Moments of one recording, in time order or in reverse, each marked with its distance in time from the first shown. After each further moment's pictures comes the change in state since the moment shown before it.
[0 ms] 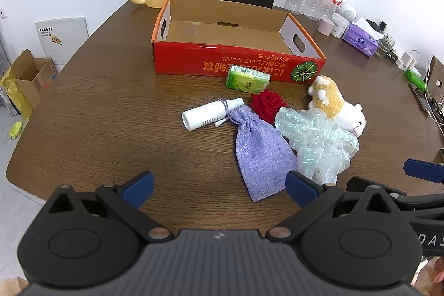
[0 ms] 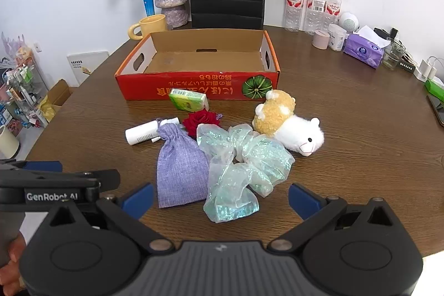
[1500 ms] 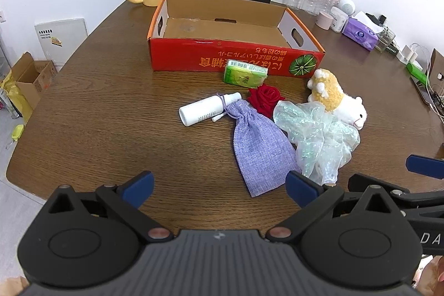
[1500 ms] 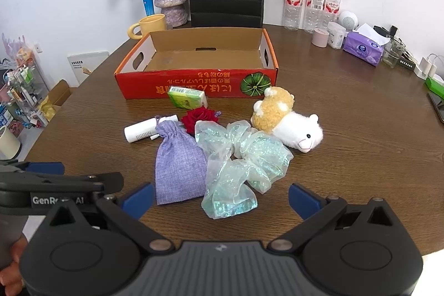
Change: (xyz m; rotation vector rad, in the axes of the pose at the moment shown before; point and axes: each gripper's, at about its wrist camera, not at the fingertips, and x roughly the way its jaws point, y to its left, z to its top) left arm 0.007 -0.009 -0.003 0.023 0.016 0.020; right arm 0.001 -0.004 -0.004 0.007 0.005 0.006
